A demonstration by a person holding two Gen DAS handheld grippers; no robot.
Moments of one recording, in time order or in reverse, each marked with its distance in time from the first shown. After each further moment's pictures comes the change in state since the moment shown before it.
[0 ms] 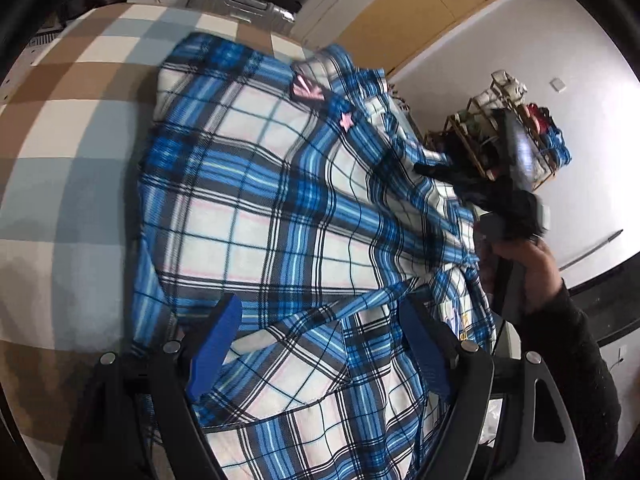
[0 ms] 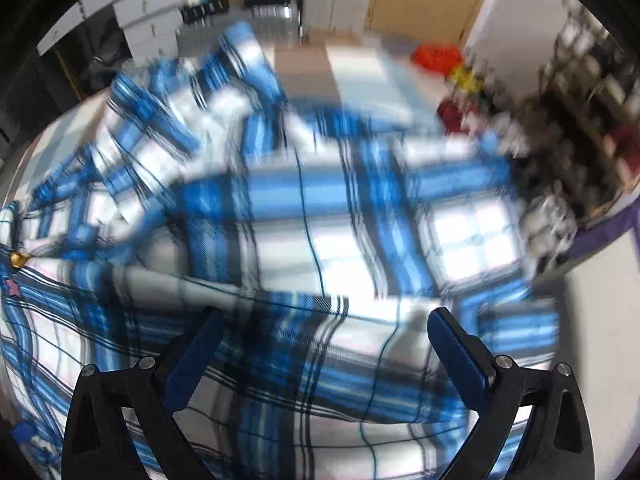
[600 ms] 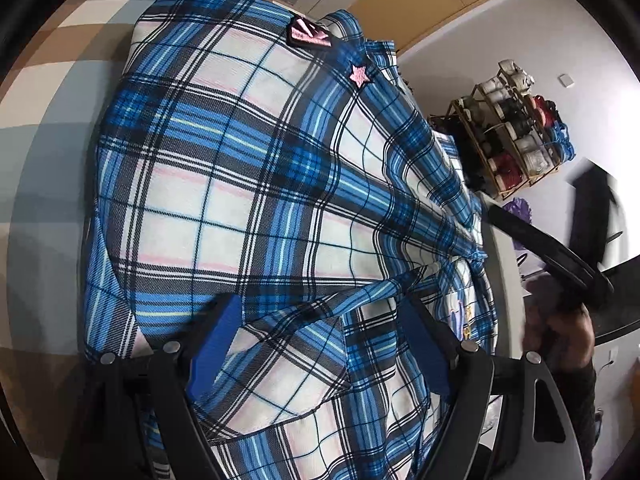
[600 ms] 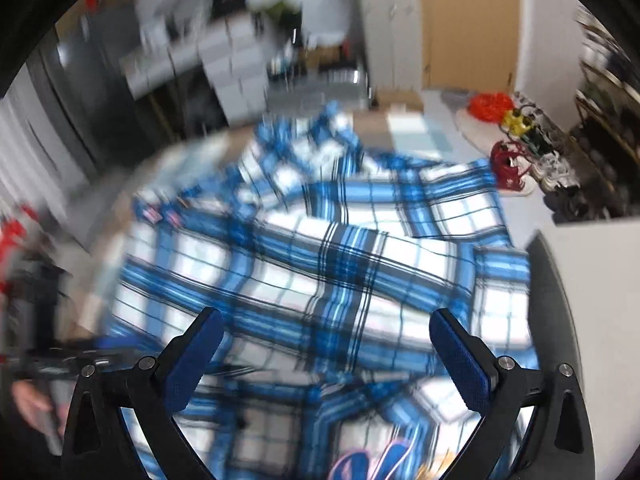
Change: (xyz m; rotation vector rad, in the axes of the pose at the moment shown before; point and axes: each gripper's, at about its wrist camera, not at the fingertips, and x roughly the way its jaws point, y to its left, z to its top) left arm 0.032 -0.009 0.004 -0.031 0.088 -0.022; right arm -0.063 -0.010 -0.048 -0.041 -0.032 0.249
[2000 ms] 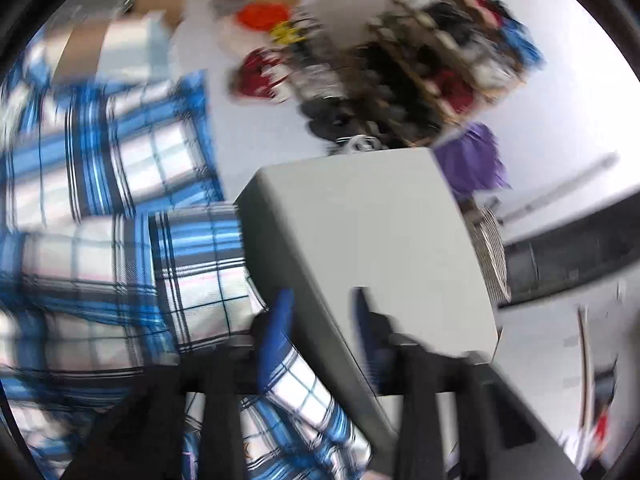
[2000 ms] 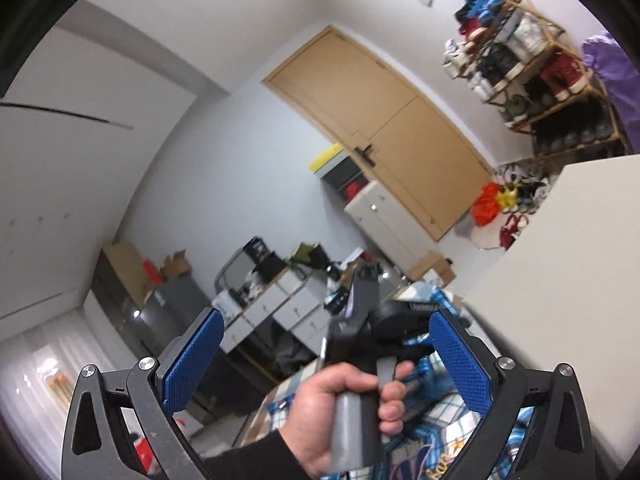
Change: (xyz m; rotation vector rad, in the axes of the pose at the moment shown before) left arm 0.220 -0.289 0.081 0.310 0.151 -0.060; right arm -0.212 -0.132 -0.177 0.529 -0.935 0.443
